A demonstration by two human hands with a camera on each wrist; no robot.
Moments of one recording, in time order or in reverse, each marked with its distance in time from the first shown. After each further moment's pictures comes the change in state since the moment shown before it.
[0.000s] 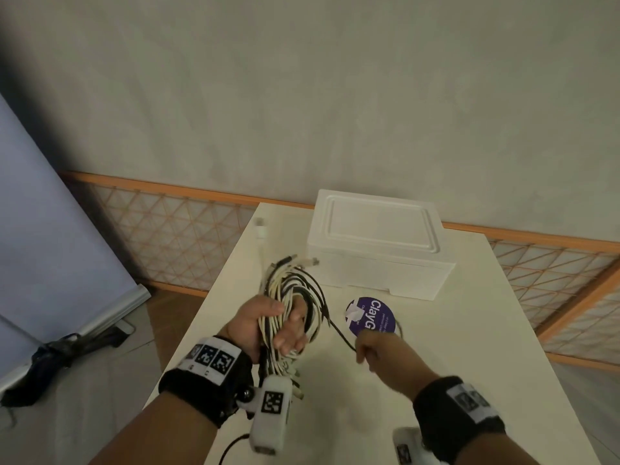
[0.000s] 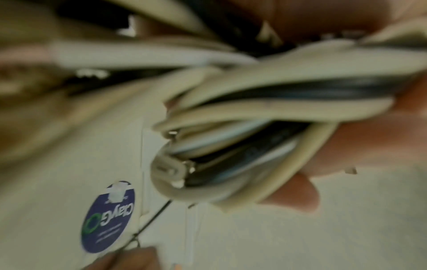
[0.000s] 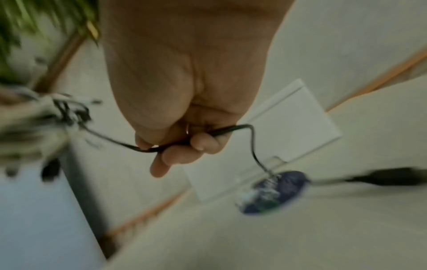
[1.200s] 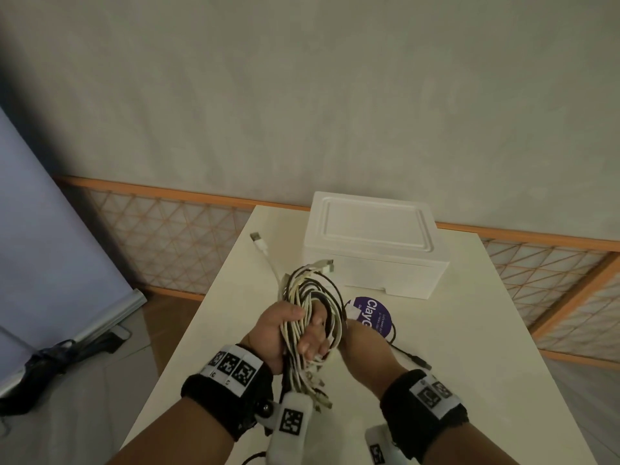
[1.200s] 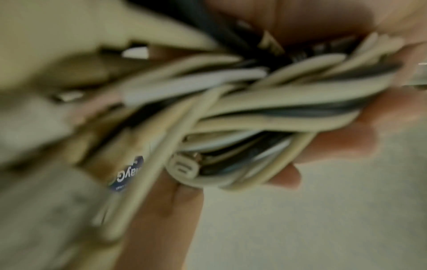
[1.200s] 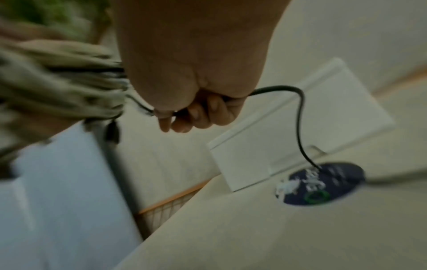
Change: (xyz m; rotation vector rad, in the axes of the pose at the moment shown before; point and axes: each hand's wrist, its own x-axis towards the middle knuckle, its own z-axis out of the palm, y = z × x) left_hand 0.014 -0.020 0.019 -0.025 0.114 0.067; right_hand 0.011 -0.047 0.011 -0.174 0.147 -0.097
